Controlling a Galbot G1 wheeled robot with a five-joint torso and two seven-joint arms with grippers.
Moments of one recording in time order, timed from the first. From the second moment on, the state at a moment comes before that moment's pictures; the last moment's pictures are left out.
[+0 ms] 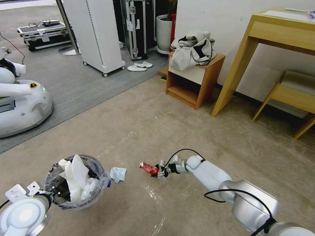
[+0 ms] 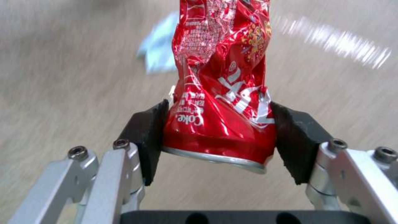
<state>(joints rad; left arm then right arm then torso) 1.57 -1.04 -0.84 -2.10 -1.47 0.52 -1.02 -0.33 1.37 -0.48 0.49 0.31 0.39 -0.83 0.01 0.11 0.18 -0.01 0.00</state>
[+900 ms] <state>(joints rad) 1.57 -1.03 -0.85 -2.11 -1.52 0.52 -1.05 -0.17 1.34 -0.47 0.99 0.52 0.51 -0.76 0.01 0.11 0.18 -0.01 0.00</state>
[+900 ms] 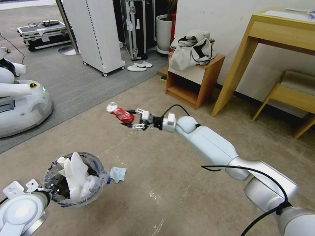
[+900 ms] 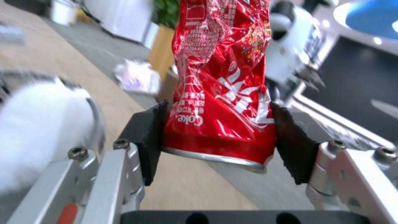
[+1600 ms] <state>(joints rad) 1.57 -1.04 -0.85 -2.13 -1.53 0.51 -1.06 -0.17 1.47 -0.62 1.01 0.50 0.50 -0.83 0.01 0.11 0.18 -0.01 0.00</state>
